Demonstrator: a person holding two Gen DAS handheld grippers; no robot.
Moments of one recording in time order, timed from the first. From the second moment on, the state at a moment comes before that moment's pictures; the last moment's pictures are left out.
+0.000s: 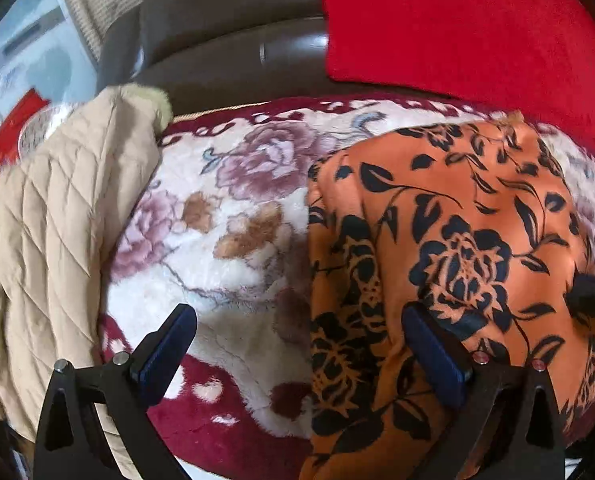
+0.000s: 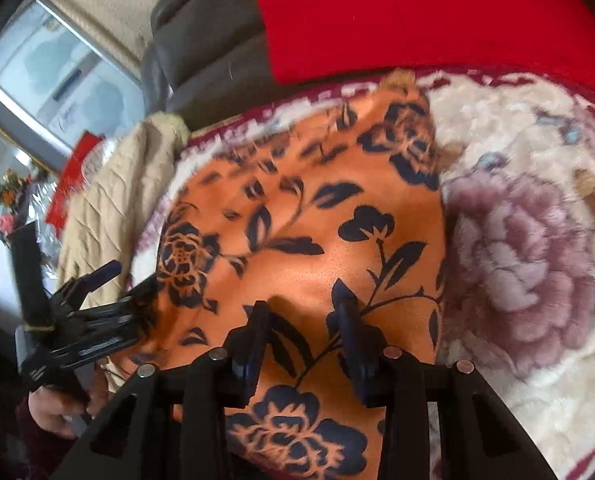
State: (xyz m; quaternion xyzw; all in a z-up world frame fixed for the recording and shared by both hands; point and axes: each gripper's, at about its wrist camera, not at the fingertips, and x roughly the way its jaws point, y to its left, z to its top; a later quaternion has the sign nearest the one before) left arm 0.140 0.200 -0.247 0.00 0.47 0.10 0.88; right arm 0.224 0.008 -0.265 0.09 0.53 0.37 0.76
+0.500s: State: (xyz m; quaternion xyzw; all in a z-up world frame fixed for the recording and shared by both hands) left arm 0.083 0.171 -0.245 0.05 0.46 0.07 0.88; right arm 0.161 -0.019 -0.260 0.08 0.53 0.38 0.75
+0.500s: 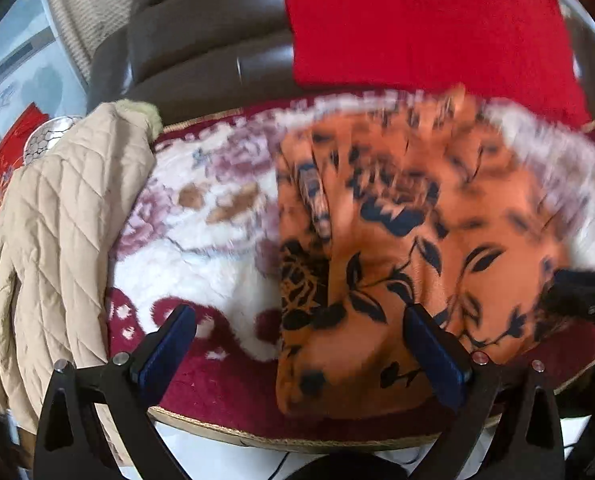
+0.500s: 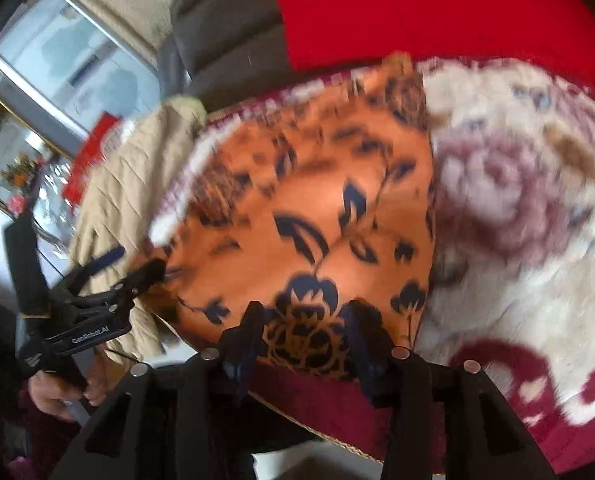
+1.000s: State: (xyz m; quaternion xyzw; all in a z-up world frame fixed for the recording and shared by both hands) left arm 0.052 0.163 -0.200 0.04 0.42 0.07 0.90; right arm 0.123 -0.009 -0.215 -0.03 0.45 0.35 0.82
